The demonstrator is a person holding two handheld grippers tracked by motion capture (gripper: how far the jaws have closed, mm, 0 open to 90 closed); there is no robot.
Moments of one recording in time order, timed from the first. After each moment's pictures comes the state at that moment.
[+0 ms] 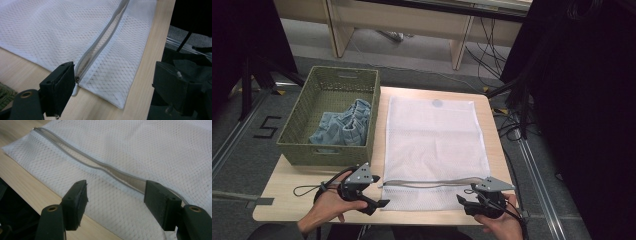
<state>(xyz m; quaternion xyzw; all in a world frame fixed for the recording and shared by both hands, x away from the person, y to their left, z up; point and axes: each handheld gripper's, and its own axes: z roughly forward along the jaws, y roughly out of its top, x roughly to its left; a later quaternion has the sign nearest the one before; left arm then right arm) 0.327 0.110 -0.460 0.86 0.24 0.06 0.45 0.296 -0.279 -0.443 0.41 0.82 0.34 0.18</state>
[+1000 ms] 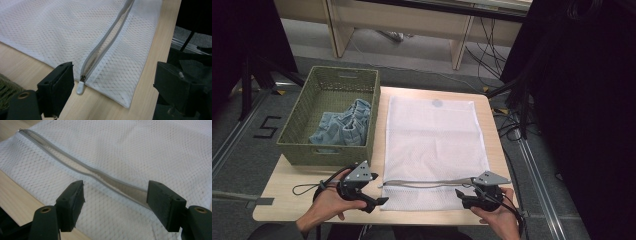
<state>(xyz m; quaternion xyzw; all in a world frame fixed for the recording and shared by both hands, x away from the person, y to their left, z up) 0.331 0.112 -0.460 0.86 0.25 0.07 0.44 0.317 -0.278 -0.450 0.41 0.82 0.34 0.20</state>
